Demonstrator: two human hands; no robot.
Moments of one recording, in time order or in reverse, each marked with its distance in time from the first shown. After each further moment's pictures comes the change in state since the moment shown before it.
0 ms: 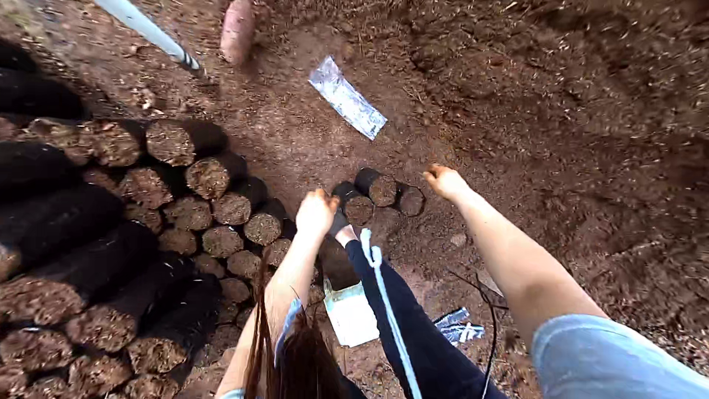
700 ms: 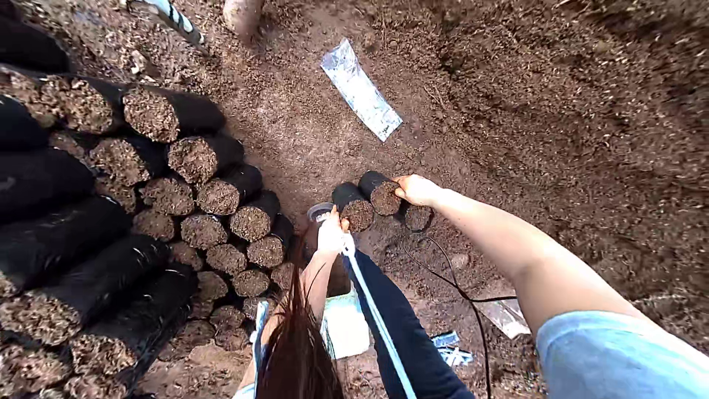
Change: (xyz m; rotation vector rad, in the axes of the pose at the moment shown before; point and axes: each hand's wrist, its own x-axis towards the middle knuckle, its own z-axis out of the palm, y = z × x) left_hand 0.035 -0.028 0.133 -0.210 0.013 -0.008; right_hand 0.067 -0.049 0.043 -0.361 -0.353 -0.448
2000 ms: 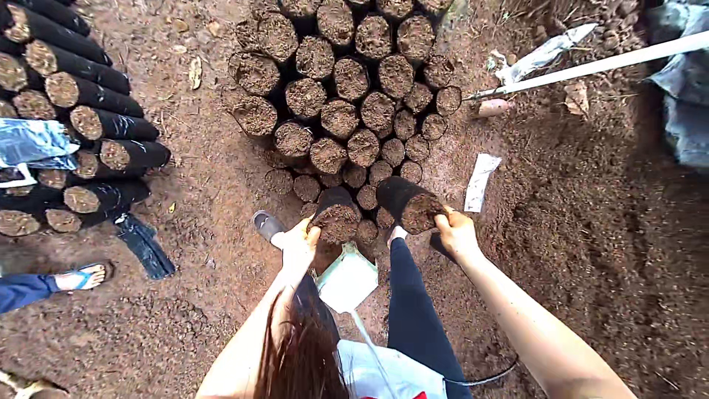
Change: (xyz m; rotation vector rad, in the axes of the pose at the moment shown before) left_hand -0.475 -0.278 -0.050 -0.879 0.803 -0.253; right_hand -0.241 -0.451 0.130 -0.211 0.357 -0.125
